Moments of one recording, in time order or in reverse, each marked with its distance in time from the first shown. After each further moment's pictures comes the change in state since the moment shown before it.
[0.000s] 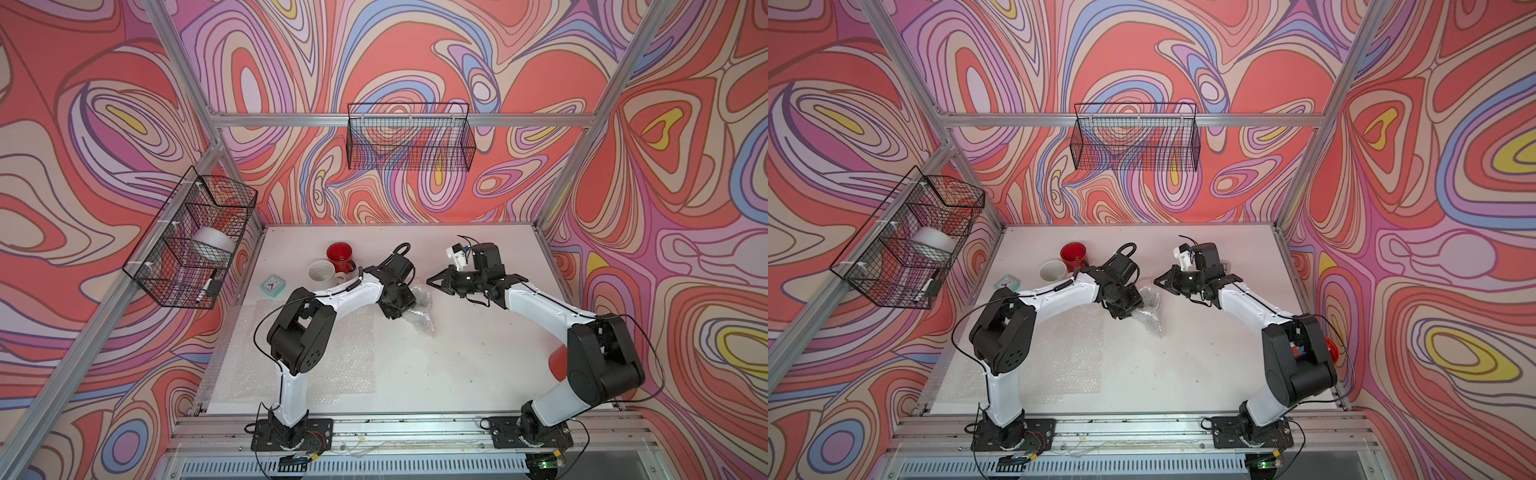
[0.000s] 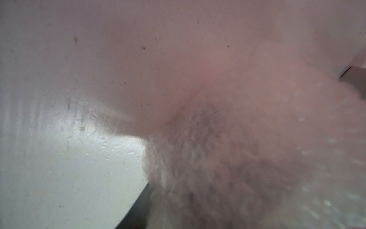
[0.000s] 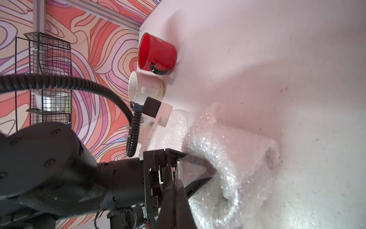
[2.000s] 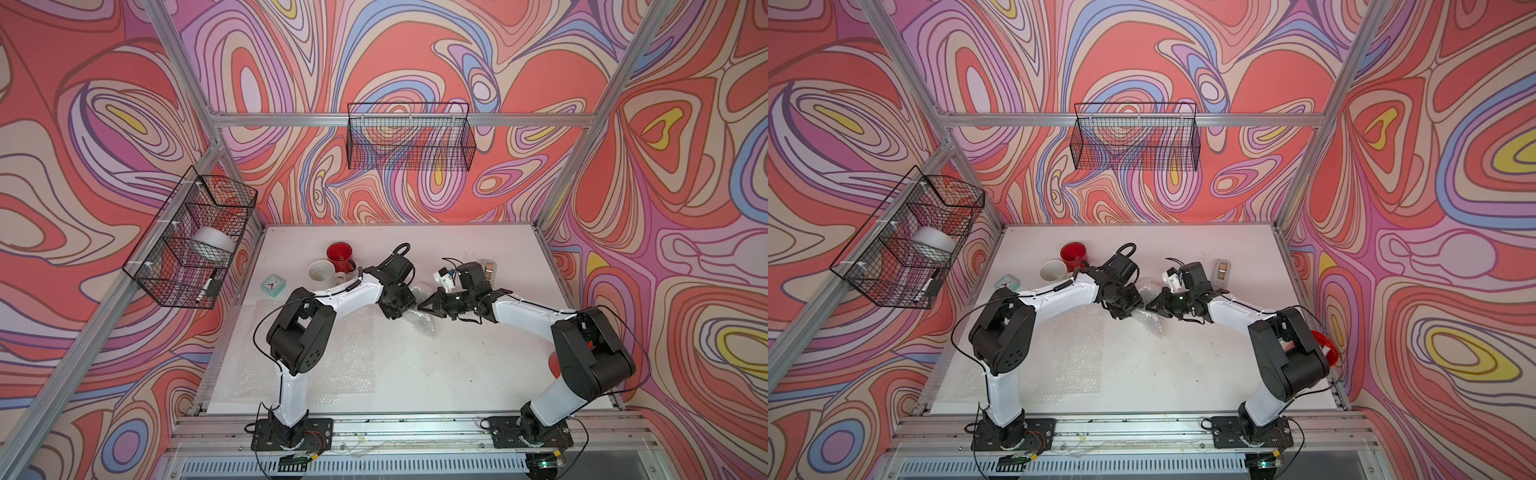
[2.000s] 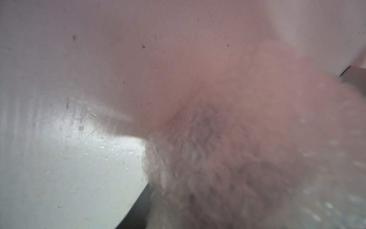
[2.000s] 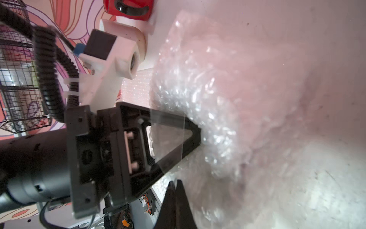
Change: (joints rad) left arm -0.001 -0.004 -0.009 0.010 0.000 -0.004; right arm 0.103 0.031 -0.149 0.020 -0.018 0.011
